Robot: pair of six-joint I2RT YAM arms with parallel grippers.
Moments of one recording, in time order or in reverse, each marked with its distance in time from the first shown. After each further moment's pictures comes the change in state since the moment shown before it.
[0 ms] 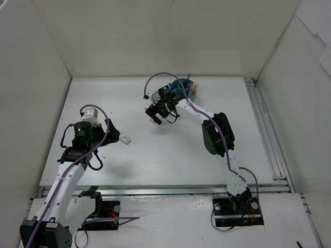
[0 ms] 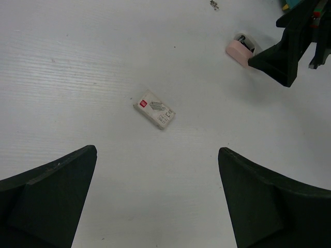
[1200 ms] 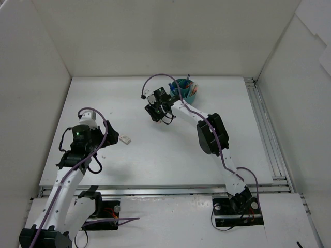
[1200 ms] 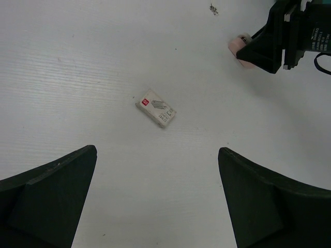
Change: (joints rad) left arm 0.000 -0.058 -0.028 -0.013 -0.018 -0.007; right arm 0.025 0.106 0.097 -0.028 -0.034 0.152
